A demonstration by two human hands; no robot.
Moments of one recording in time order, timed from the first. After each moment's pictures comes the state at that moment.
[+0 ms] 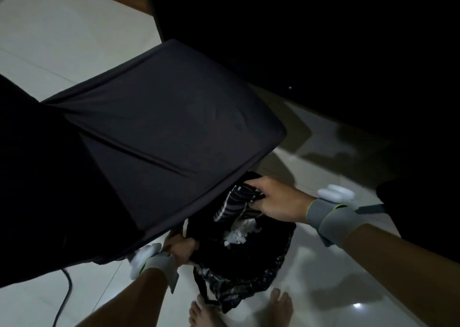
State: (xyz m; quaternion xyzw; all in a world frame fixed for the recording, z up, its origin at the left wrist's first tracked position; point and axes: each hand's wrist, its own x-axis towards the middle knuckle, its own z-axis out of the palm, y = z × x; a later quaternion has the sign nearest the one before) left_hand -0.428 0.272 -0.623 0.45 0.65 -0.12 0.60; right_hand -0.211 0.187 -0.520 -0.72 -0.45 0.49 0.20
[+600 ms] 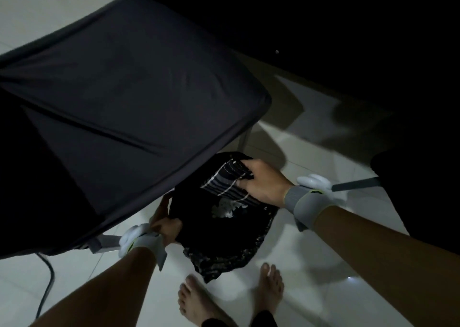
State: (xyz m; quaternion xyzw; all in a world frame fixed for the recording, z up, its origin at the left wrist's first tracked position) left_hand -0.417 0.261 -0.670 0.60 0.63 -0.13 0.48; right_hand -0.201 0.161 -0.608 -0.78 -0.36 0.45 0.24
